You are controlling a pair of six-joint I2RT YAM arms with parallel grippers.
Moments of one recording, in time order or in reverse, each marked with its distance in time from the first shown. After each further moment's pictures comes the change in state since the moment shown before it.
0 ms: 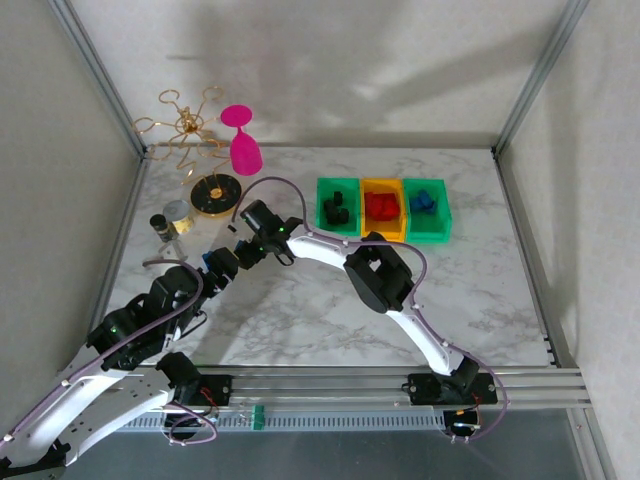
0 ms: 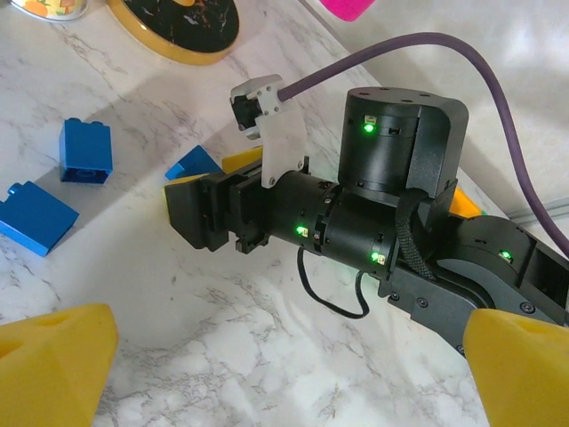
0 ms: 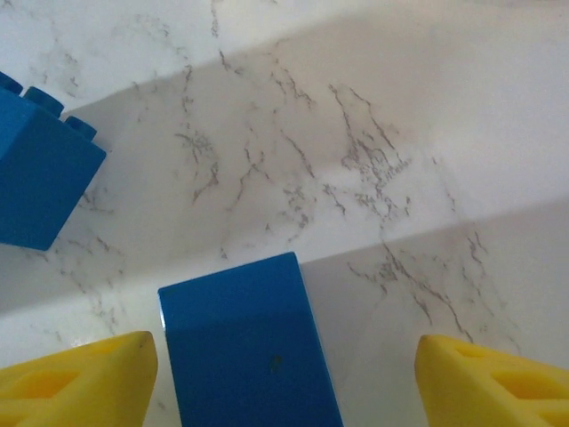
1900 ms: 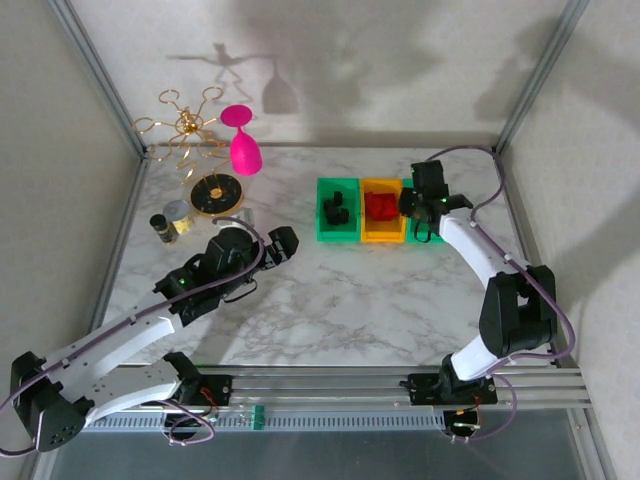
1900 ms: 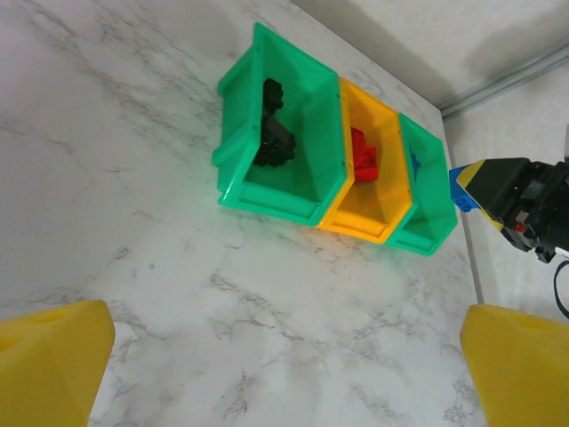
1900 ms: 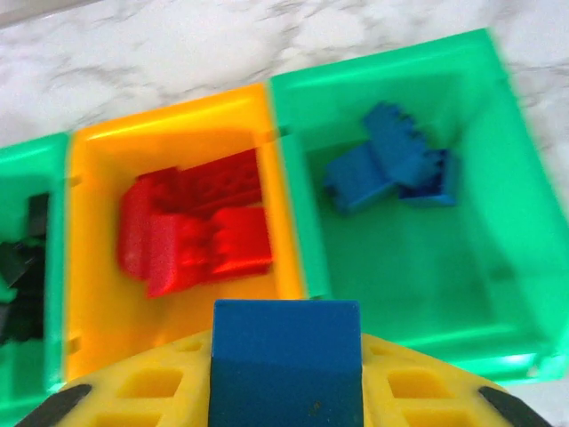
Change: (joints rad) left arm 0.001 0.454 0.057 0.490 0.282 0.190; right arm -0.692 -0.905 -0.795 -0.086 0.272 0.436
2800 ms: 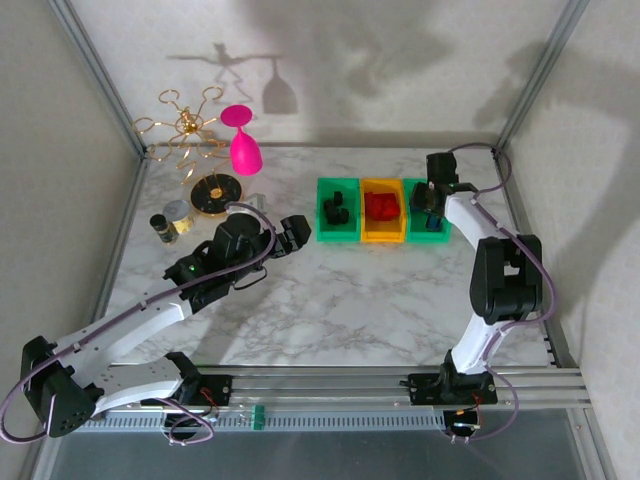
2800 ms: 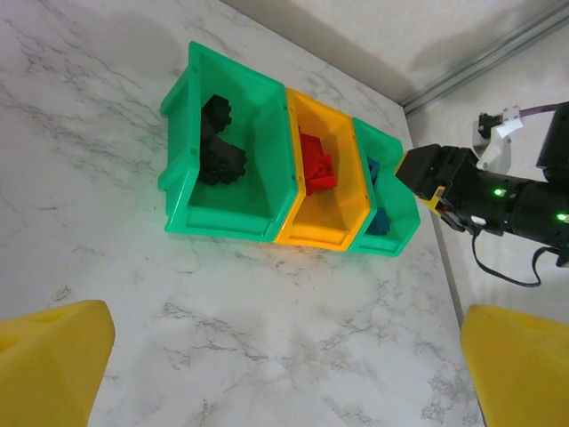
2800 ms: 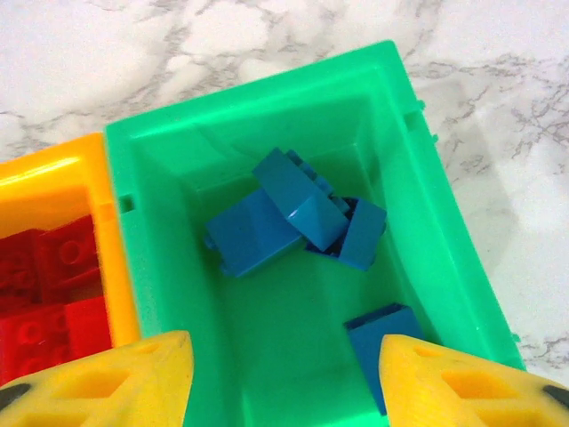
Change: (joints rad) left arm 0.000 0.094 0.101 0.043 0.043 0.063; right arm -0.111 0.182 0.117 -0.004 -0.020 -0.047
